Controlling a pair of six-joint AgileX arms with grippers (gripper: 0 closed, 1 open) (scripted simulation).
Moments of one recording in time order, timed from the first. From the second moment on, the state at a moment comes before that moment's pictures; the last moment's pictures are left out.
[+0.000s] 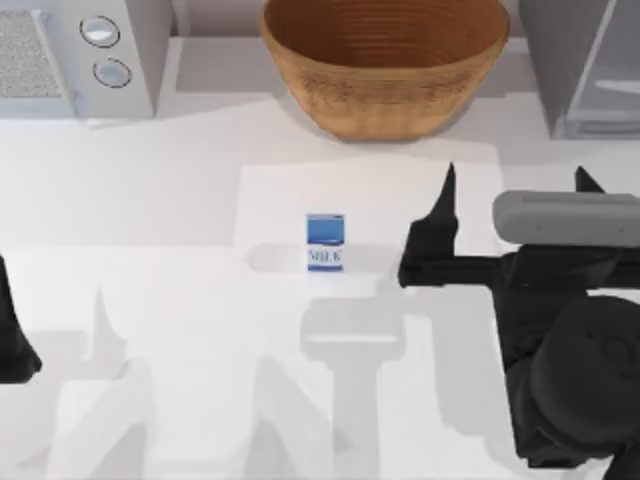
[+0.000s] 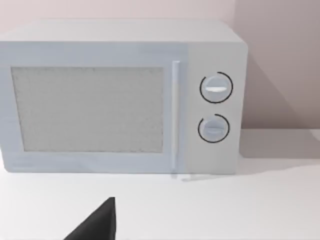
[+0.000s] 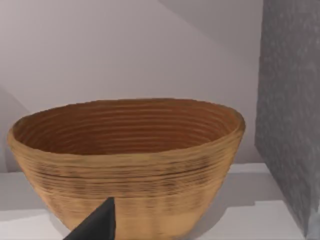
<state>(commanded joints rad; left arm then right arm) 0.00 0.00 0.00 0.00 0.00 0.00 0.99 1.45 0.43 1.05 1.02 0.03</state>
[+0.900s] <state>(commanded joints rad) 0.00 0.00 0.00 0.00 0.00 0.00 1.03 2.47 1.01 1.45 1.07 0.02</state>
